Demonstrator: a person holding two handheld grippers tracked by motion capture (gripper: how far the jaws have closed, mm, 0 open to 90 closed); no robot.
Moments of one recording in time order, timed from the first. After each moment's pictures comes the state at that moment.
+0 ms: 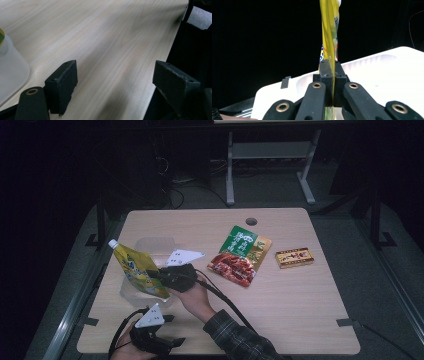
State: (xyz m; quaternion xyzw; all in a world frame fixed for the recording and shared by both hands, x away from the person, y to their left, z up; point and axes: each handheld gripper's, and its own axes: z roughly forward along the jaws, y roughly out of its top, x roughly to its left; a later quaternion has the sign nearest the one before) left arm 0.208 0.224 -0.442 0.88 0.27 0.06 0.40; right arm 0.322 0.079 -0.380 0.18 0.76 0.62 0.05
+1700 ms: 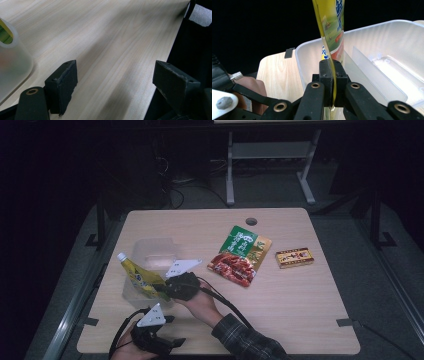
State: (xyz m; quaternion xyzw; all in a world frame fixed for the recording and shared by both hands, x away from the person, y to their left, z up) left arm 0.210 0.223 -0.444 0.88 0.27 0.05 0.38; right arm 0.316 0.075 -0.405 0.16 0.82 0.55 0.02
